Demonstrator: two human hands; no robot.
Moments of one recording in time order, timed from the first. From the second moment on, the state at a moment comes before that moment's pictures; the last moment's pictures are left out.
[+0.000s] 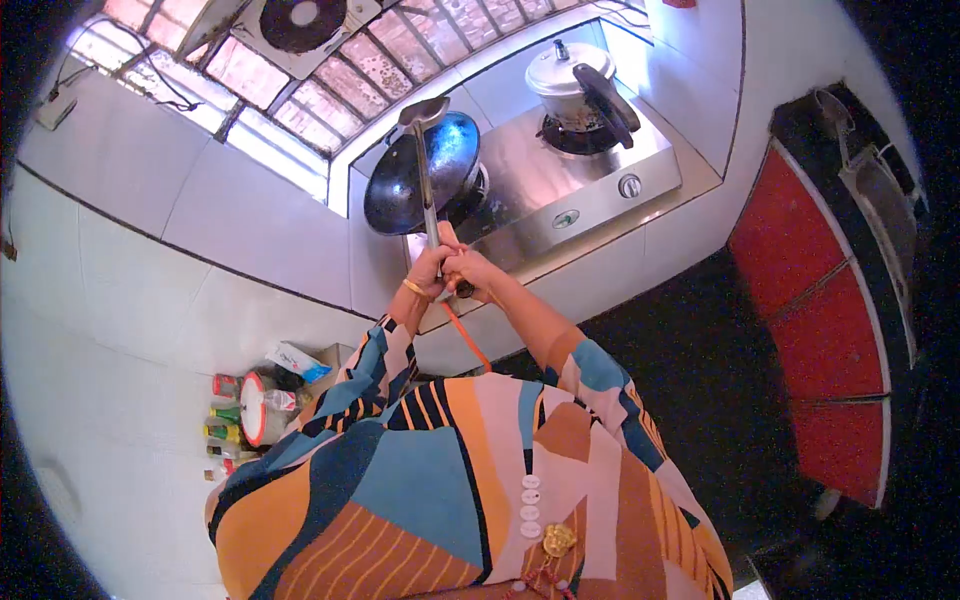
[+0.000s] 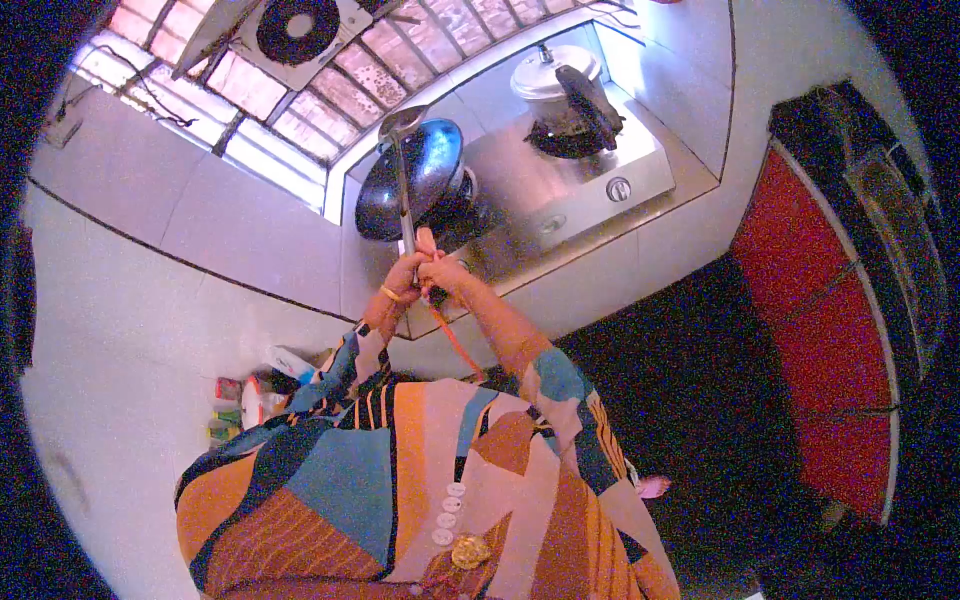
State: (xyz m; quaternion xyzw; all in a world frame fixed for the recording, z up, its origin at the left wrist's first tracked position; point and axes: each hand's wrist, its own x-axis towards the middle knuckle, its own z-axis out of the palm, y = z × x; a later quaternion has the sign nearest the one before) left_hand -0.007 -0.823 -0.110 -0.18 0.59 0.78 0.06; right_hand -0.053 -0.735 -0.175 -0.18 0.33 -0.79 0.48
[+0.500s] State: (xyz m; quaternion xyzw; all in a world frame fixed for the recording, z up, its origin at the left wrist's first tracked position) left_hand -0.007 -0.885 -0.071 -0.34 0.45 0.82 0.08; right_hand -0.047 -0.675 -0.135 -0.15 0.29 -0.74 0.59
